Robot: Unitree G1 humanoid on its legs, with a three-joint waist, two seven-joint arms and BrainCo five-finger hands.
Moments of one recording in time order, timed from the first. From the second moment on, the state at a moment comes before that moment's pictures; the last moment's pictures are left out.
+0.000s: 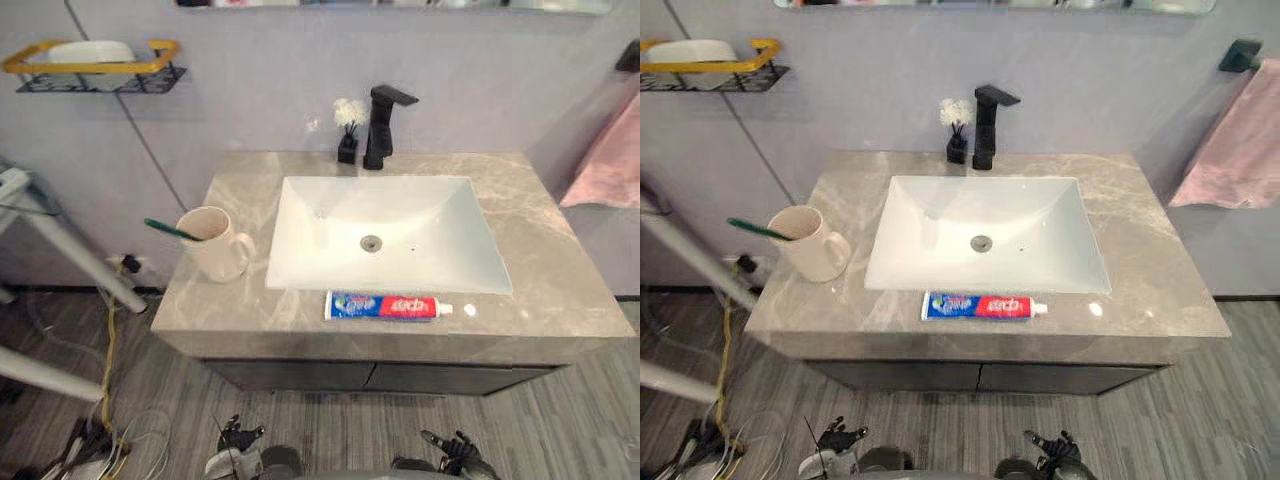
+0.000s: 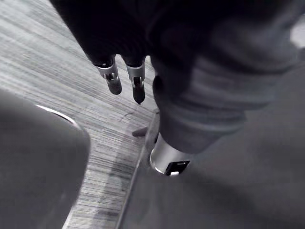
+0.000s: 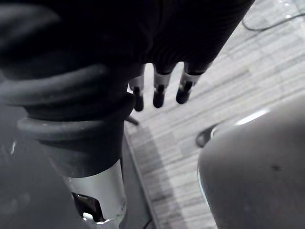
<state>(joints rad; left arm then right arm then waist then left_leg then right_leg) 0.07 0.02 0.27 1.01 -0.06 -0.06 0.11 0.08 0.02 -0.33 1.01 0.05 0.01 -0.13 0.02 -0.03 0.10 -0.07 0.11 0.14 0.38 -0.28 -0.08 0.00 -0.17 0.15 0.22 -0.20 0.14</state>
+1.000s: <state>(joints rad) 0.09 0.10 0.20 1.09 -0.03 -0.05 0.12 0.11 -0.01 -0.37 1.04 0.07 0.00 -0.15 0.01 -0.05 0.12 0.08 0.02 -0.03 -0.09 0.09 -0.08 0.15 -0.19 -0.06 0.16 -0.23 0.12</state>
